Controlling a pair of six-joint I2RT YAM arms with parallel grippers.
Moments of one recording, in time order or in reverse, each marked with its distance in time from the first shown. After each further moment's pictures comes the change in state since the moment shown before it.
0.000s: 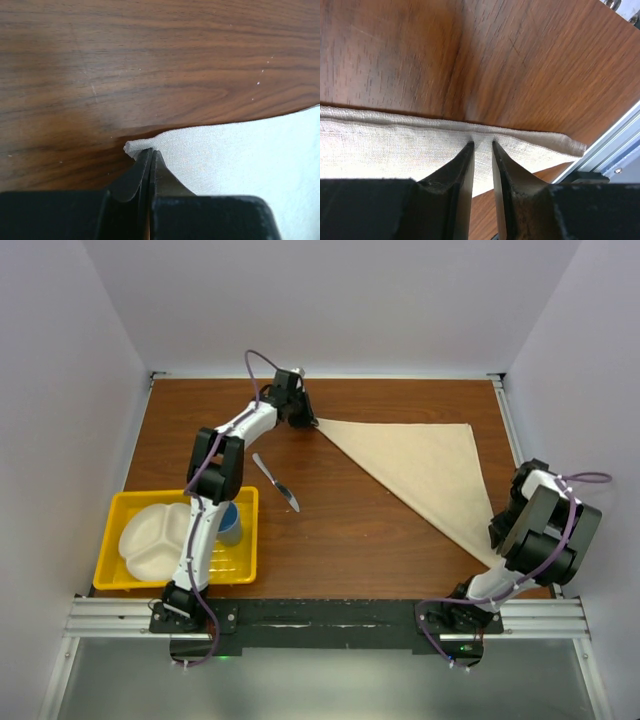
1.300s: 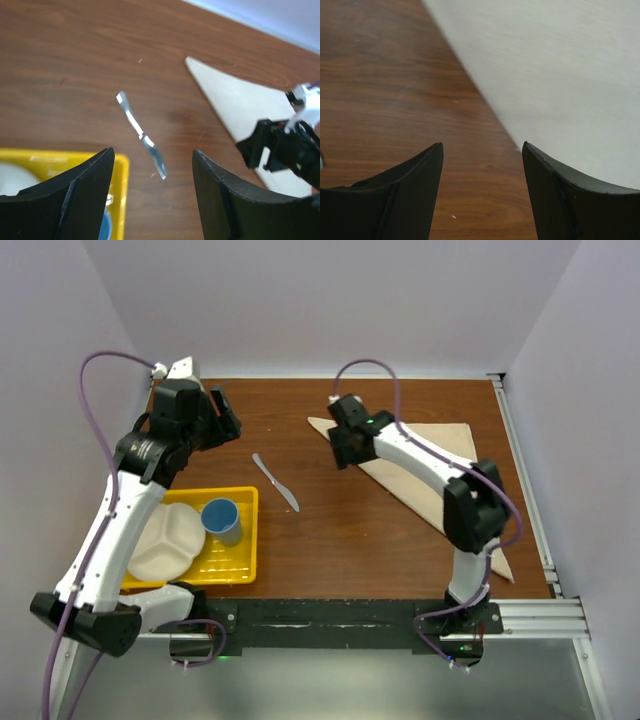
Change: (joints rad) left arm 0.032 -1.271 -0.575 -0.477 -0.393 0.045; right arm 1.125 0.237 0.657 0.108 0.031 -0.311
